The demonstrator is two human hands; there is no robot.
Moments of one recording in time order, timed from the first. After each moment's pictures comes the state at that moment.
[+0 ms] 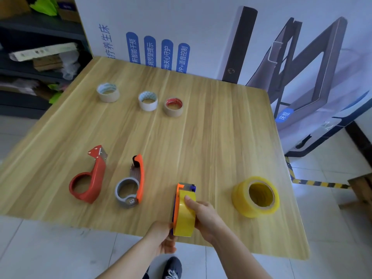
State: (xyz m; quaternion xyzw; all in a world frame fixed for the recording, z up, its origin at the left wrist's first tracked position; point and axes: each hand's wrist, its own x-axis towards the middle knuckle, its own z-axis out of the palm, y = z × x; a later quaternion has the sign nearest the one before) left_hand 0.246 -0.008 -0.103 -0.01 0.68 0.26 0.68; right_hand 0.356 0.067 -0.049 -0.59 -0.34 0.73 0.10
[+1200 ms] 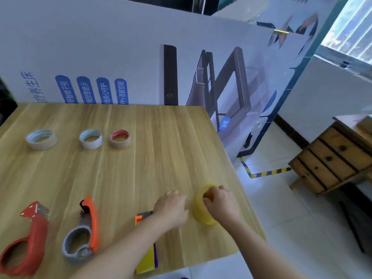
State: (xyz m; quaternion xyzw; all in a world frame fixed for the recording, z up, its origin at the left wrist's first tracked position) left_hand 0.307 0.109 -0.011 0.72 0.64 -0.03 0.26; right_hand 0.468 0.127 -0.011 -0.72 -0.67 0.16 0.04
